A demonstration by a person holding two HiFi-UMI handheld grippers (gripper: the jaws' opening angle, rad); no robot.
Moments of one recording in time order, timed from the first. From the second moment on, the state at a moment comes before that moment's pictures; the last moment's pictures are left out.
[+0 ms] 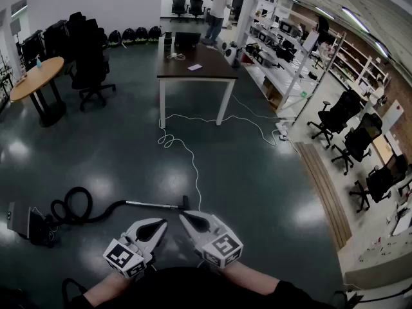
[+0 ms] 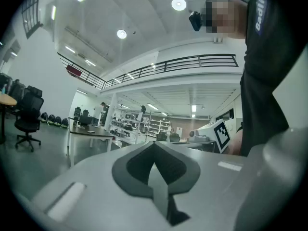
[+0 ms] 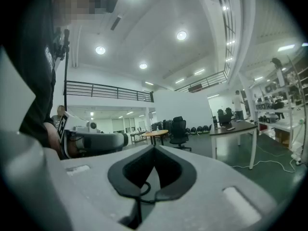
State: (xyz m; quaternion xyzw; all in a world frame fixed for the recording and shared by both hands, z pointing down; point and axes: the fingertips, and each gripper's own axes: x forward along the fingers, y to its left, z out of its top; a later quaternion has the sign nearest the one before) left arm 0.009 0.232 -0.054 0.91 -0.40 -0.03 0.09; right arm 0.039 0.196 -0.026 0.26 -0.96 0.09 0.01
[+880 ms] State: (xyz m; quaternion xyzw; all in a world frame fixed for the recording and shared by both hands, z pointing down) left arm 0.043 0.213 -0.035 0.89 -0.46 -0.01 0.09; right arm 0.101 0.176 -0.002 0.25 -0.96 0.12 -0.01
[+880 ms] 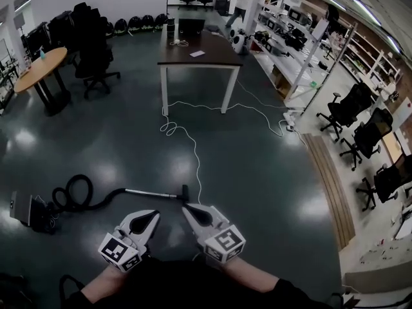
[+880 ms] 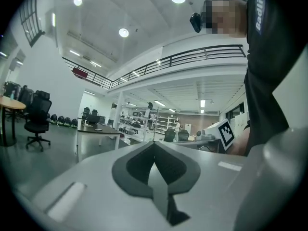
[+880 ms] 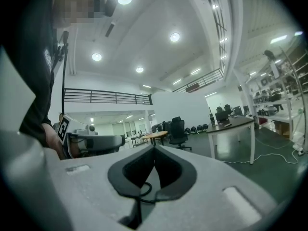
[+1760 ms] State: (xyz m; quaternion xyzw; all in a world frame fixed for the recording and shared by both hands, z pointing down) left arm -0.115 0.075 0.024 0.89 -0.44 0.00 0.12; right arm 0.008 0.067 0.047 0.33 -0.93 0.13 0.07
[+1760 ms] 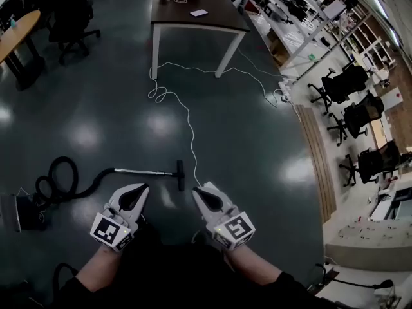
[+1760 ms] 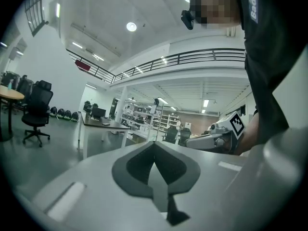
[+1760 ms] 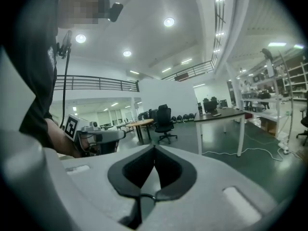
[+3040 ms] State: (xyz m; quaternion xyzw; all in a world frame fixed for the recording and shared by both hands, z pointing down) left arm -0.143 -0.076 0.327 0.89 -0.42 0.12 0.10; right arm 0.015 -0.068 0.353 0.35 -0.90 0.19 0.15
